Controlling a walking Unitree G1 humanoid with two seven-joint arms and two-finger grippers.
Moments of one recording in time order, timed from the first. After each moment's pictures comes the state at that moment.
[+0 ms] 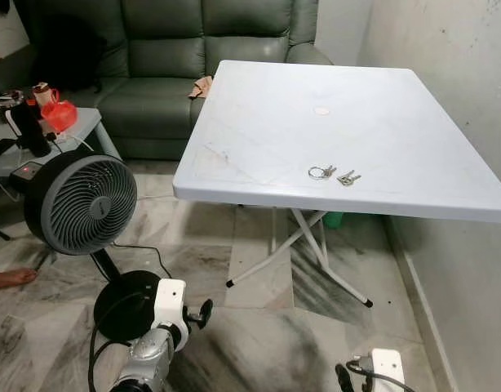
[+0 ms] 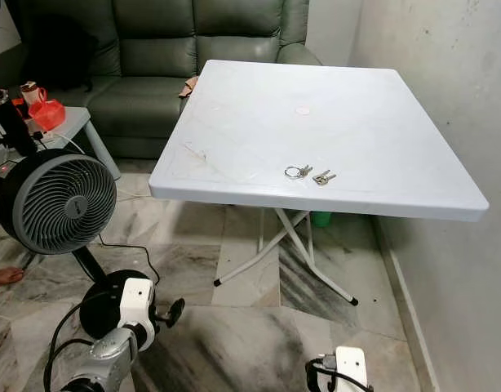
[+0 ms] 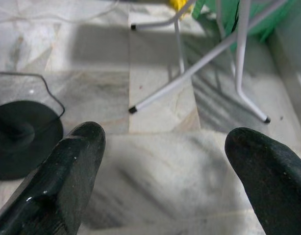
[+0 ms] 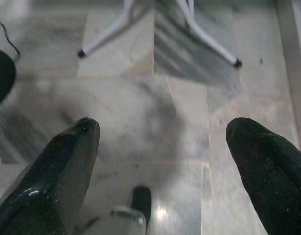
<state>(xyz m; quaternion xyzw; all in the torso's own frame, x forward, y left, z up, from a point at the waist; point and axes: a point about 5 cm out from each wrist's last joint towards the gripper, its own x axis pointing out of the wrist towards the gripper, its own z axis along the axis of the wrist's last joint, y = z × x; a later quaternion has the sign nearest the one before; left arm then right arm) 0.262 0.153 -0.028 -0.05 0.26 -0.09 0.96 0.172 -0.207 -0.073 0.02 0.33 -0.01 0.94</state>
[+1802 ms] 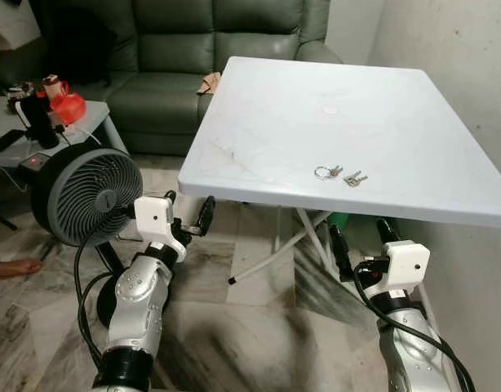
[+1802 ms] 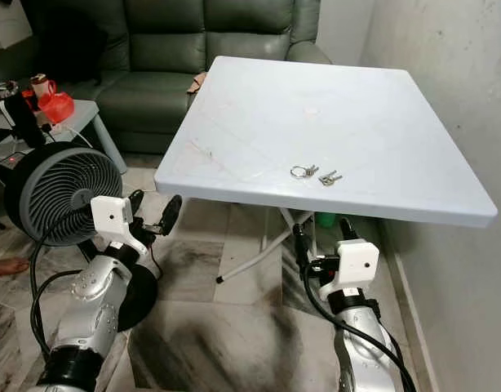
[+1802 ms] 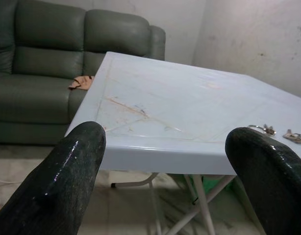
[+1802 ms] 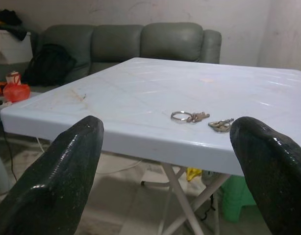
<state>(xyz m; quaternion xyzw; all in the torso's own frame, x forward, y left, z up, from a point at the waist) 0.312 0.145 0.113 -0.08 -0.07 -0.14 0.98 0.253 -0.171 0.100 0.00 -0.10 0.07 0.99</state>
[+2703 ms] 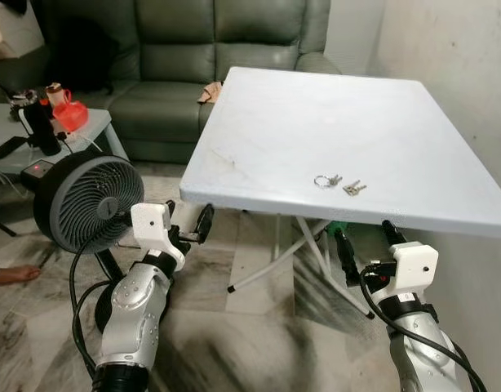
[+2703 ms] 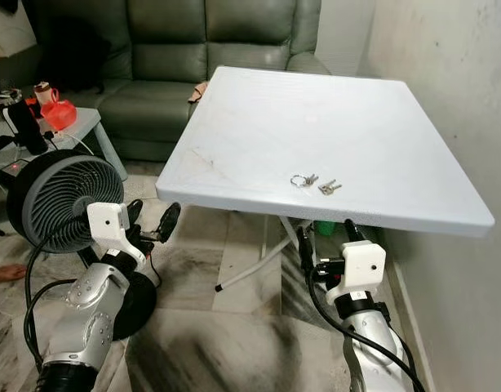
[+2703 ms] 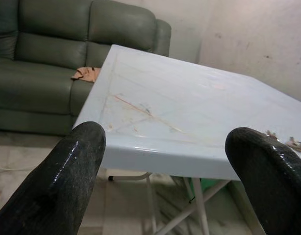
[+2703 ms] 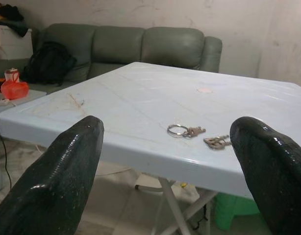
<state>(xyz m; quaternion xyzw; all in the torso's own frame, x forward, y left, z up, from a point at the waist) 0.304 0.147 0.112 -0.10 -0.03 -0.13 0.99 0.248 -0.179 0.108 -0.02 -0.09 0.07 0.99</state>
